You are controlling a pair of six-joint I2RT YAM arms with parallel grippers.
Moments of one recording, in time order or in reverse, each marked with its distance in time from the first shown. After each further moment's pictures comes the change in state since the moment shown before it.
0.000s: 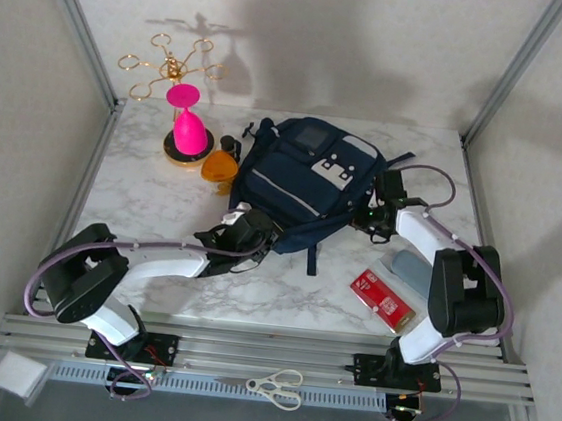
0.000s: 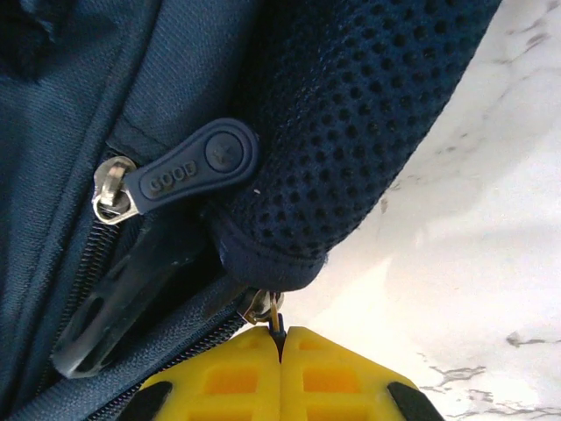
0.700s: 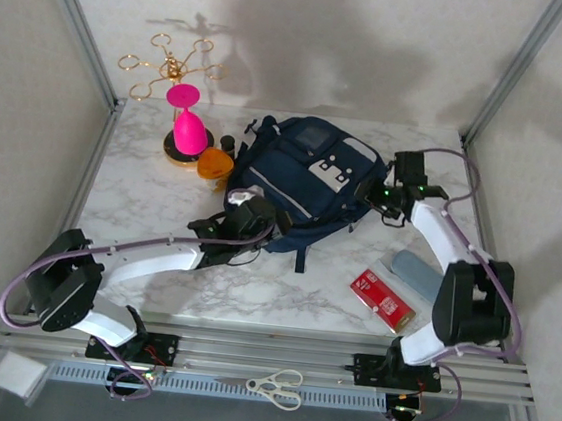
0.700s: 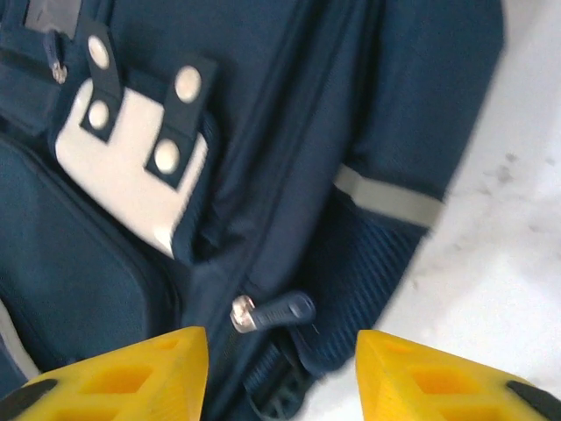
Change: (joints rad) left arm -0.041 -0.062 0.186 -0.237 -0.024 0.379; right arm -0.052 -0.037 0.159 -0.023 -0.083 0.101
